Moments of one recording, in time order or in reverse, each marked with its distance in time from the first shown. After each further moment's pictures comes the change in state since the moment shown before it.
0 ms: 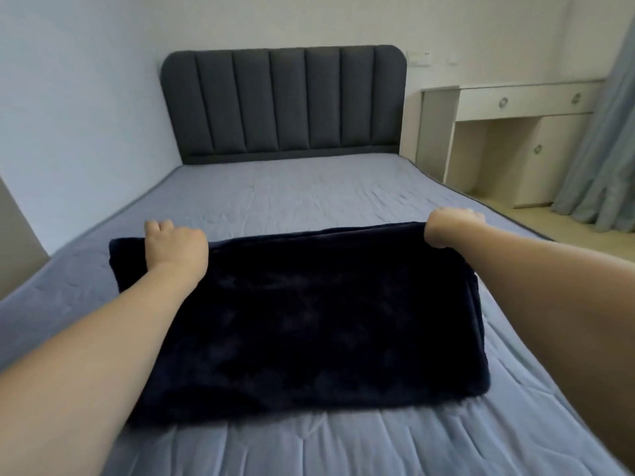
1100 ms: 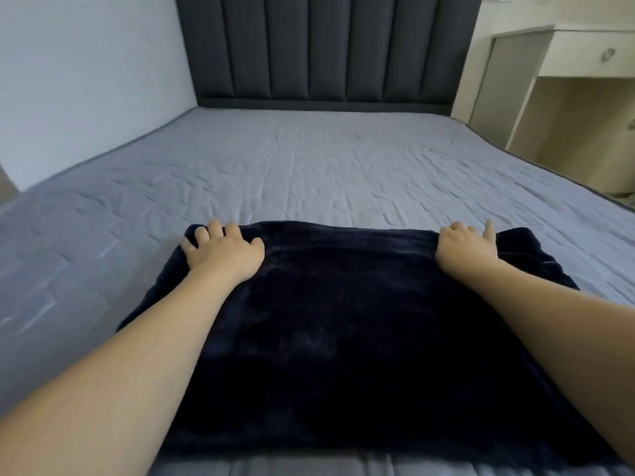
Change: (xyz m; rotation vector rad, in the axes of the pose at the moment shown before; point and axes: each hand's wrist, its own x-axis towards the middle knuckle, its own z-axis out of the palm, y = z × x) left_hand 0.060 0.098 0.139 -0.573 -0.376 -0.119; right_hand 0.122 -0.108 0.158 -0.073 0.172 -0.240
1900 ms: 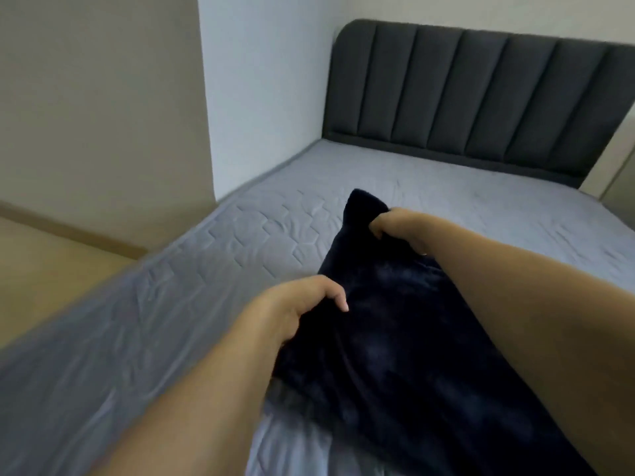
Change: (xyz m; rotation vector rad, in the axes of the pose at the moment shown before) left_hand -0.049 -0.194 -0.097 -1.200 -0.794 -0.293; right_hand -0.023 -0.358 -0.199 0.937 -0.499 -0.233
